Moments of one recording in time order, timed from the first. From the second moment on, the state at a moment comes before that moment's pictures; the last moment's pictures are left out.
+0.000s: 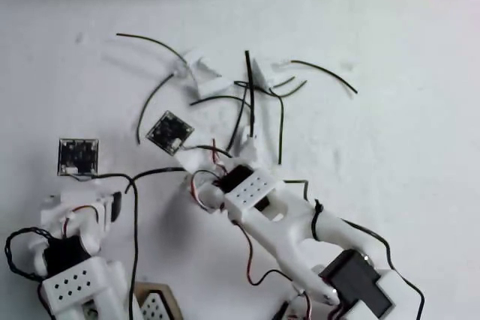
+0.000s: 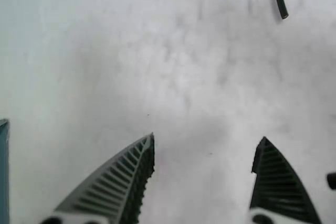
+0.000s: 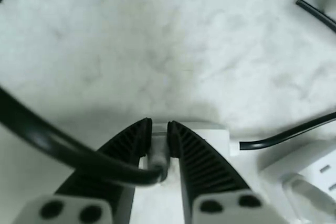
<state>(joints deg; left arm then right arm) -32.6 -82.7 88.5 56.7 -25.9 -44.1 -8.9 47.0 30.7 16.0</state>
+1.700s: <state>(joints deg) -32.6 -82.7 88.5 56.7 -25.0 -48.4 -28.6 66.3 29.2 12.3</state>
